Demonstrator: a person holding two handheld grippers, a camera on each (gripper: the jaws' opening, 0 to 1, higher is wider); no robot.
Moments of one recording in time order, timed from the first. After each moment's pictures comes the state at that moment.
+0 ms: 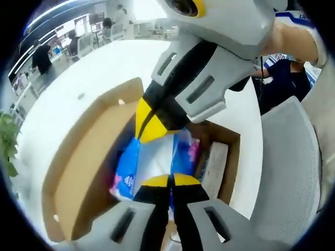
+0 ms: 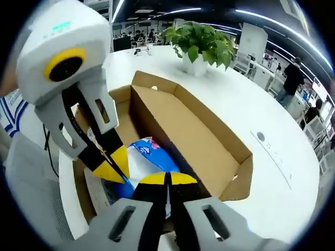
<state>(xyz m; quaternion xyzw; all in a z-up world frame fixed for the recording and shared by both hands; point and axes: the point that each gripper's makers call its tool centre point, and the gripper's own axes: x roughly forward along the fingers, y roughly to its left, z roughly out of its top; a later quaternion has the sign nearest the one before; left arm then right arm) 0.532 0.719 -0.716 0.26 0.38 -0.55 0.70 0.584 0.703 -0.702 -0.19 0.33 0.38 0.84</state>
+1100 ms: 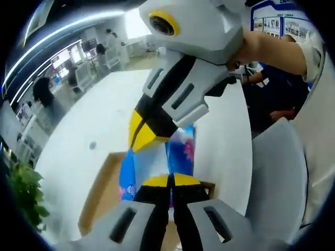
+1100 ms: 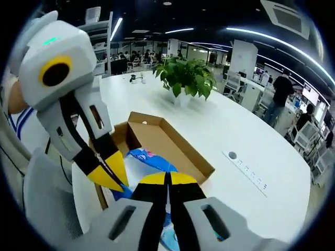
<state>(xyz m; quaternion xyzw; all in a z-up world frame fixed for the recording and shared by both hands) 0.523 0.648 -0.609 0.29 0.29 -0.58 0.70 0.577 0.638 -0.593 -0.16 0.26 0.37 0.88</state>
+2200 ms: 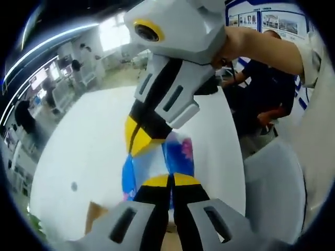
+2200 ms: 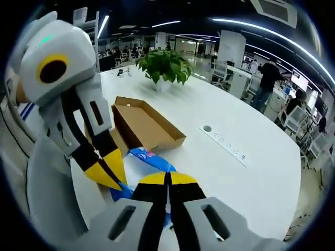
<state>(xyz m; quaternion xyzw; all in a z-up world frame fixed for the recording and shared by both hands) 0.491 0.530 -0.605 0.31 0.26 -0.65 0.64 0.547 0.514 -0.598 -0.14 0.30 0.33 0.88</state>
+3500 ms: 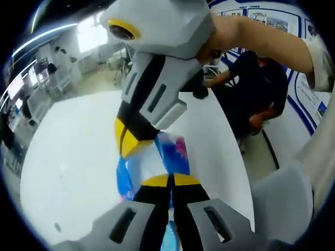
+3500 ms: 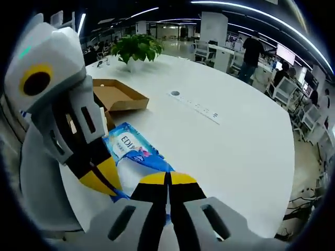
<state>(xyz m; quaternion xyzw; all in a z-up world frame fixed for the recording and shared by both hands) 0.478 0.399 -0.656 0.30 0.27 -0.71 0.57 0.542 0.377 -0.653 -0.12 0.38 0.27 0.88</state>
